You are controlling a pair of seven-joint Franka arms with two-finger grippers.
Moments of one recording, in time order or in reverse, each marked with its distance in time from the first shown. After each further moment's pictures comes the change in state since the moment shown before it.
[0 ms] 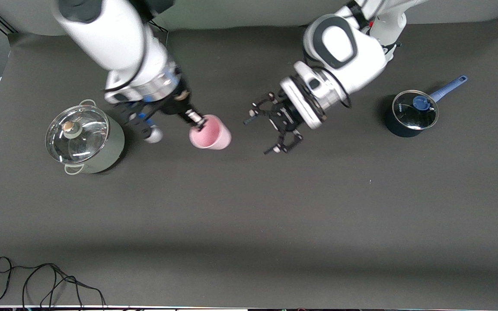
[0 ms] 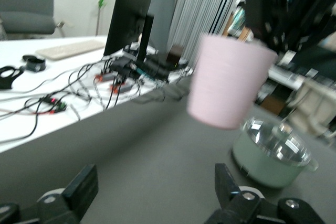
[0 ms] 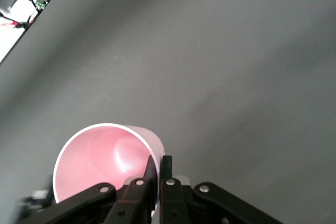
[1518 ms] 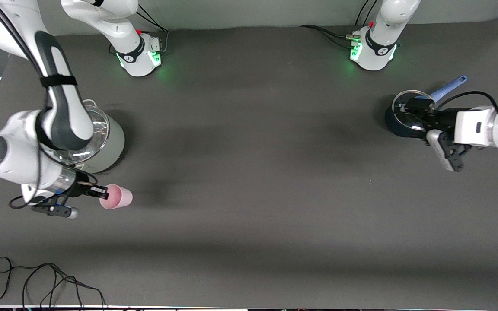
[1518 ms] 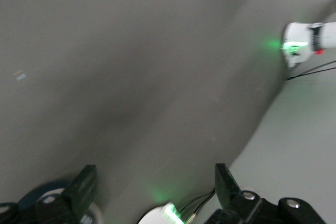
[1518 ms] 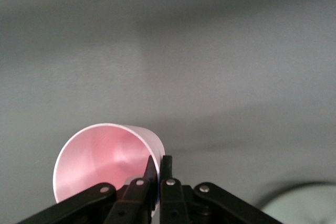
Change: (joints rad) left arm 0.556 0.018 0.108 0.267 1.631 -1.572 -1.423; right arm -0.435 0.040 -0.065 -0.668 -0.004 0.684 -1.017
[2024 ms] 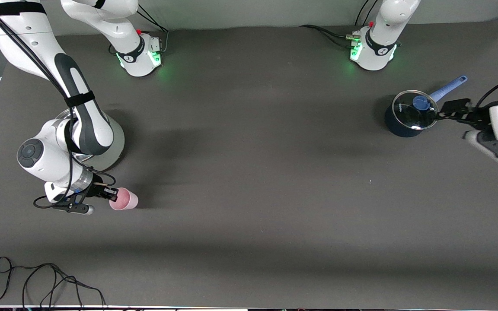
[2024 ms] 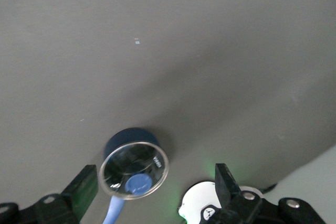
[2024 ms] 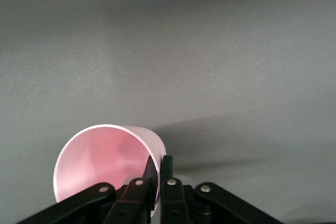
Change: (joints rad) left arm -0.010 -0.052 -0.009 0.175 0.286 -0.089 -0.120; right arm -0.002 0.054 -0.012 -0.122 -0.001 0.222 -0.047
